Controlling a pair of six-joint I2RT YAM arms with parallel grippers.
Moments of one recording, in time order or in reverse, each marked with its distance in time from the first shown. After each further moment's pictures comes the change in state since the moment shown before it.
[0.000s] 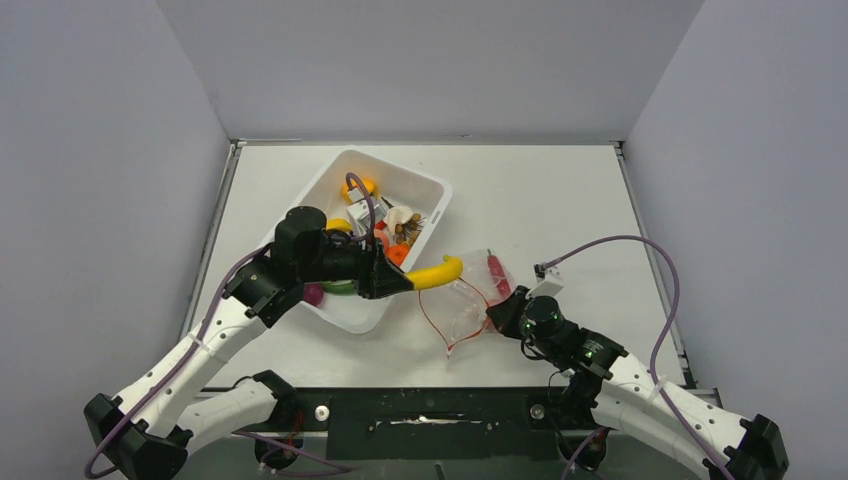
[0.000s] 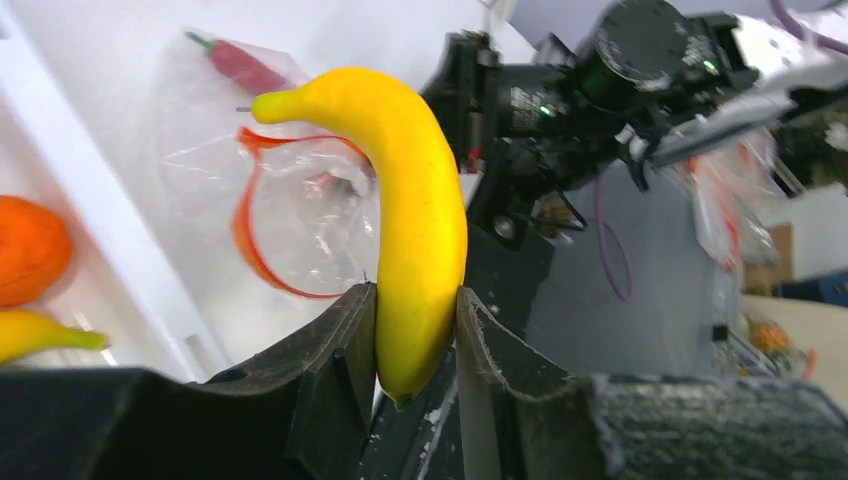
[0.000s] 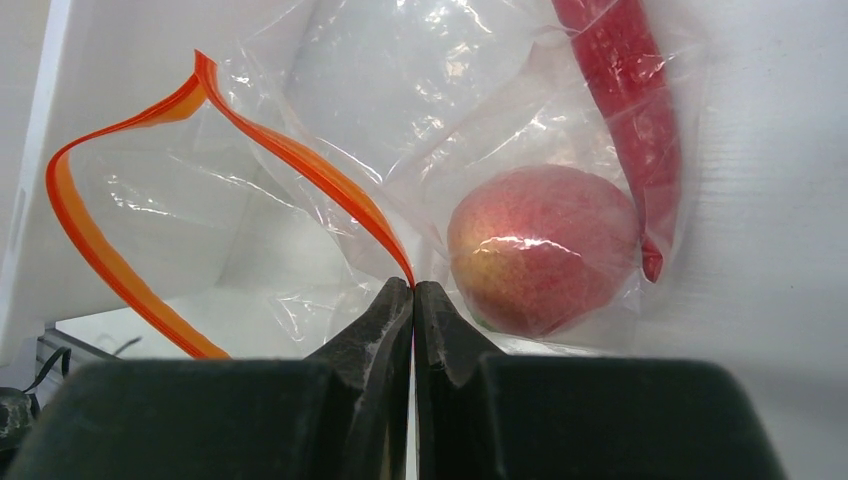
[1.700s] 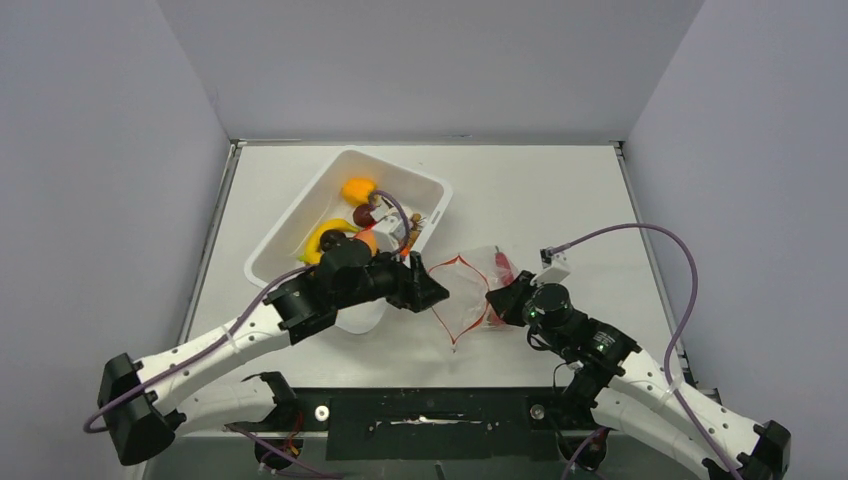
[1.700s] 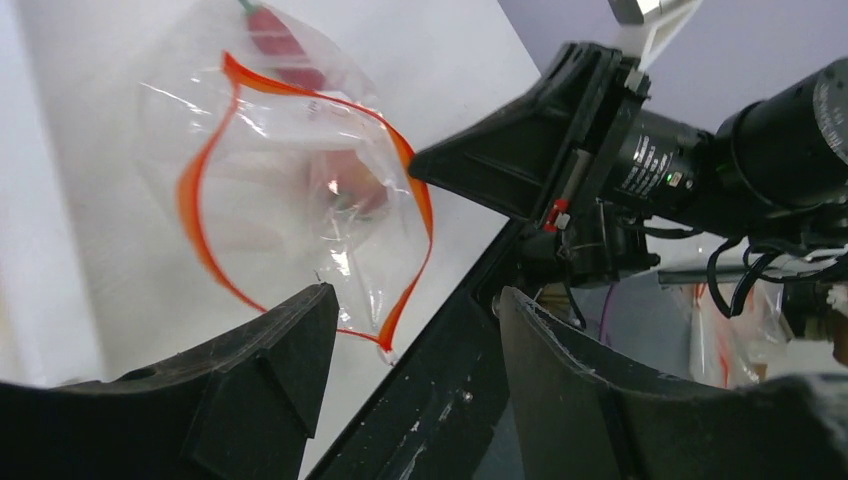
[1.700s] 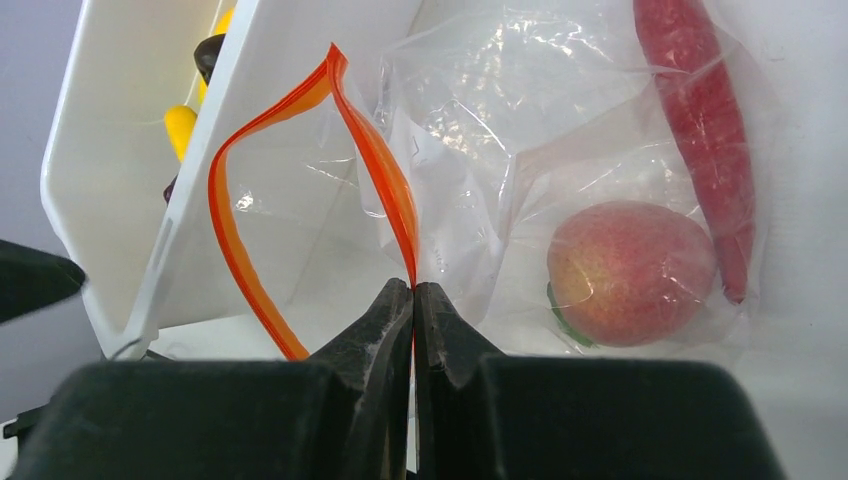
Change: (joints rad) left arm -0.230 0.011 -0.145 0.226 -0.512 -0.321; right arm -0.006 0.007 0.160 -0.079 0.003 -0.019
